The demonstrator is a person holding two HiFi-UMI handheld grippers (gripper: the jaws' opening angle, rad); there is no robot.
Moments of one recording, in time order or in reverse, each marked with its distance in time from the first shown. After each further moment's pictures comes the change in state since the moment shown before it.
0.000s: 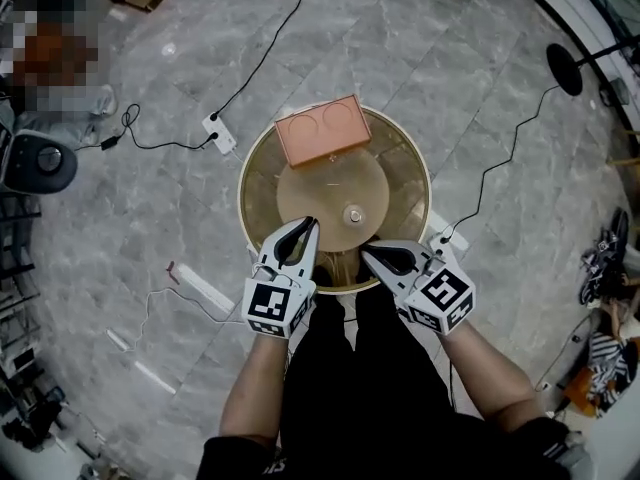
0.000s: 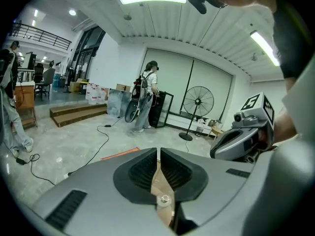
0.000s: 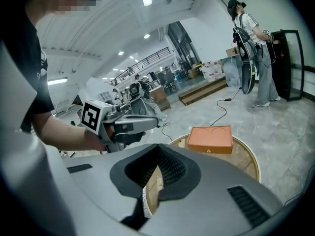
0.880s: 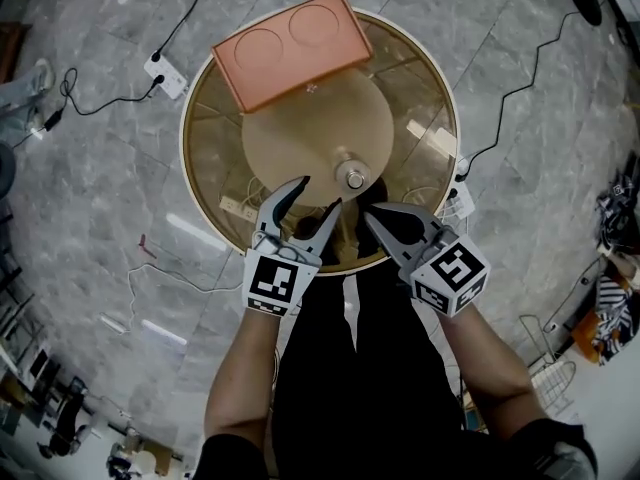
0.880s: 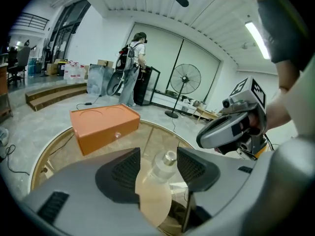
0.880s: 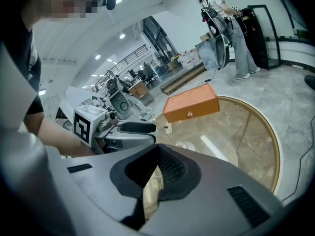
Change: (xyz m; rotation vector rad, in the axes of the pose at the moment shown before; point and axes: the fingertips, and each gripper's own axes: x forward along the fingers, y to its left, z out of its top) left arm 0.134 0.012 -0.217 0.063 0.199 -0.211; right arm 0.110 -0.124 -0.172 0.221 0.023 -0.097
